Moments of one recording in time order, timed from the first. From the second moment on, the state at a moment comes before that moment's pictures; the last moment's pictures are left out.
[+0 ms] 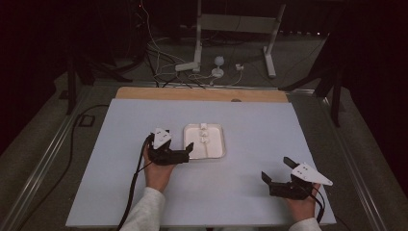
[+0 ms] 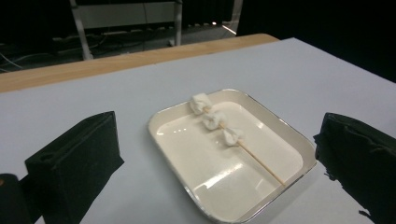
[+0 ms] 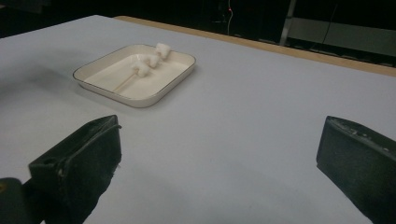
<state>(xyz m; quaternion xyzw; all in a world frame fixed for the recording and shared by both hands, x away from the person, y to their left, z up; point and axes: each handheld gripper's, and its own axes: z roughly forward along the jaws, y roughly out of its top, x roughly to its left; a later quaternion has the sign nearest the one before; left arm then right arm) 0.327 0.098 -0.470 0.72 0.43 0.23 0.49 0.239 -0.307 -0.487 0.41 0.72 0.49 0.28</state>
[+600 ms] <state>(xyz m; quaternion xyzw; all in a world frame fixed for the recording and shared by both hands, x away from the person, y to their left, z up) 0.349 0.054 -0.498 0.75 0.43 0.21 0.45 0.240 -0.309 -0.487 0.42 0.72 0.49 0.27</state>
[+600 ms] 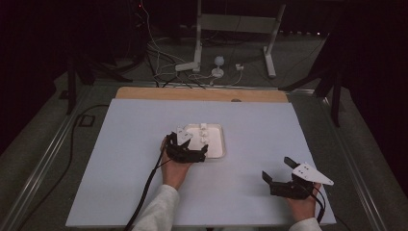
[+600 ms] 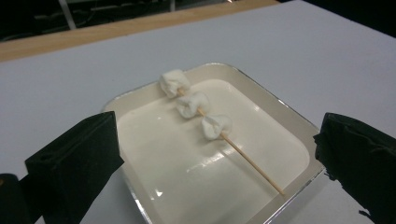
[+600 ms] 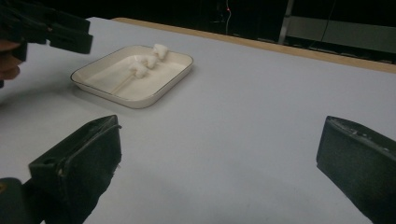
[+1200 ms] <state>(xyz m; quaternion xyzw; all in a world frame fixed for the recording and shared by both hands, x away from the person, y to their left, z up) 0.358 0.020 -0.522 0.80 0.45 0.18 0.36 0.241 -0.312 -0.488 0.42 0.71 0.49 0.27</state>
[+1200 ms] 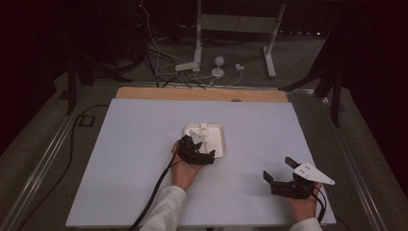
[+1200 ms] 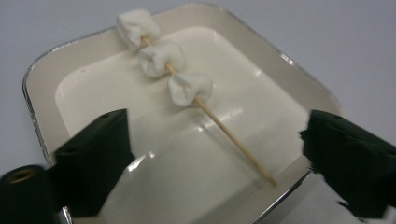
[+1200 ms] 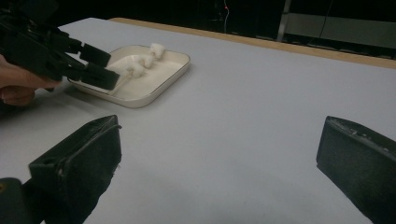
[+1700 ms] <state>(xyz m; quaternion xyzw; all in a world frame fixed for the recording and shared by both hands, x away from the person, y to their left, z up) 0.361 0.032 -0.515 0.81 0.47 0.16 0.33 0.241 -0.312 -0.488 0.42 0.71 0.49 0.27</state>
